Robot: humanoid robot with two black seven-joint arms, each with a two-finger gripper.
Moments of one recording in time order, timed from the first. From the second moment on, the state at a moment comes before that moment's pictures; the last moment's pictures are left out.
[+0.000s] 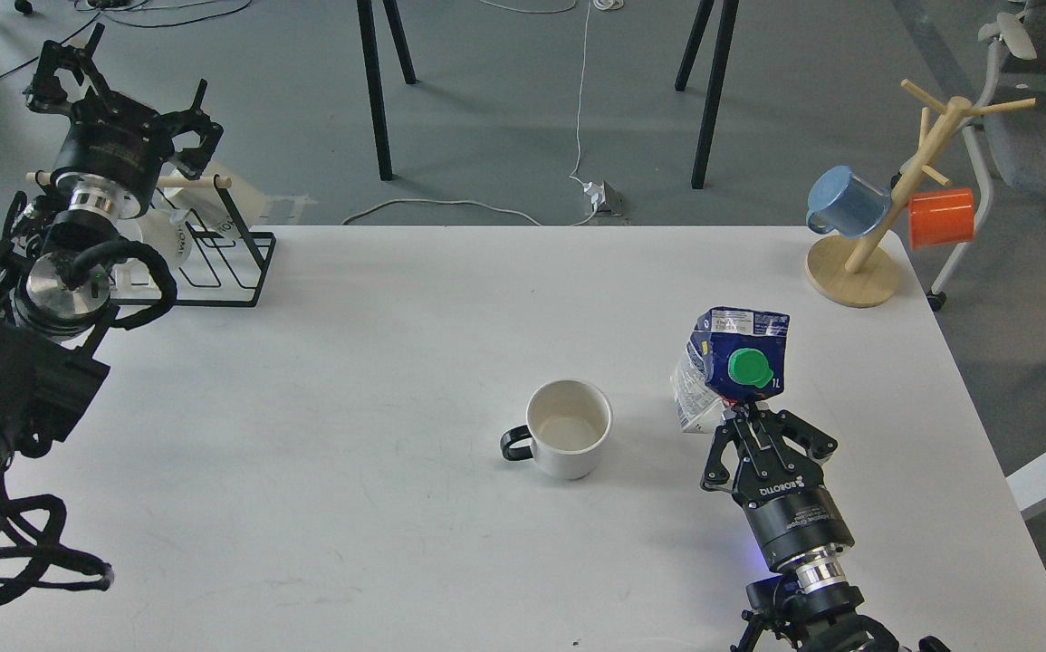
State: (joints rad) left arm -0.80 0.32 -1.01 -0.48 -0.14 -0.49 -0.19; right arm -0.18 -0.04 1.10 1.33 0.17 0.49 0.15
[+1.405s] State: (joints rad) left arm -0.78 0.34 -0.96 -0.44 -0.14 -0.49 -0.19; right arm -0.23 -0.13 1.03 1.28 0.15 0.49 0.15
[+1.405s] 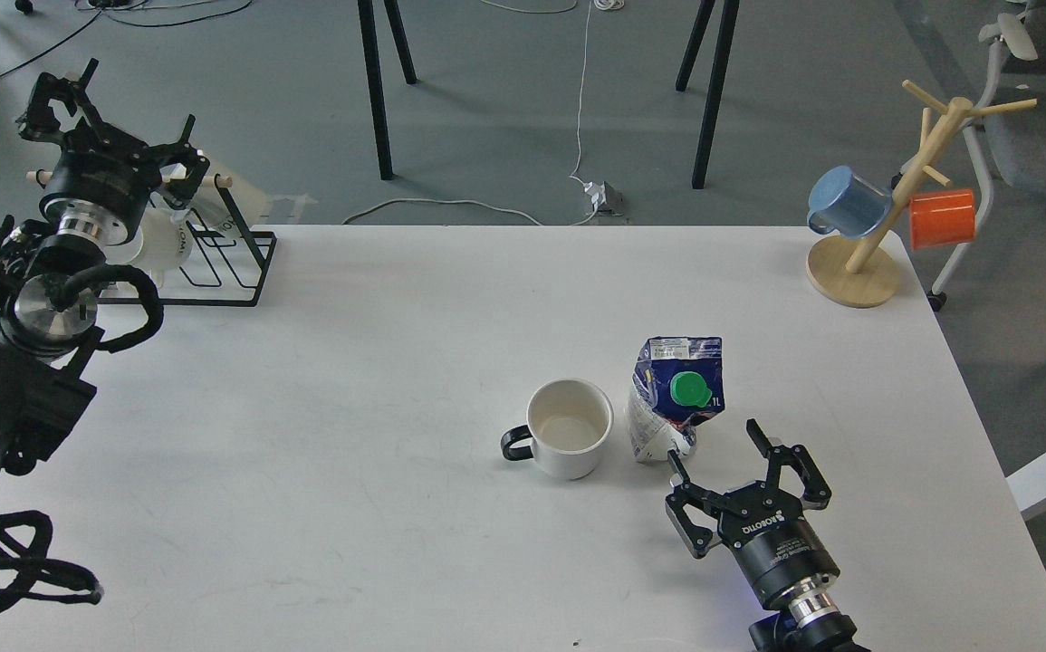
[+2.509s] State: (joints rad) left arm -0.76 0.32 -1.00 -0.47 -0.14 -0.49 -0.21; right arm 0.57 -0.51 1.25 0.90 0.16 0.49 0.14
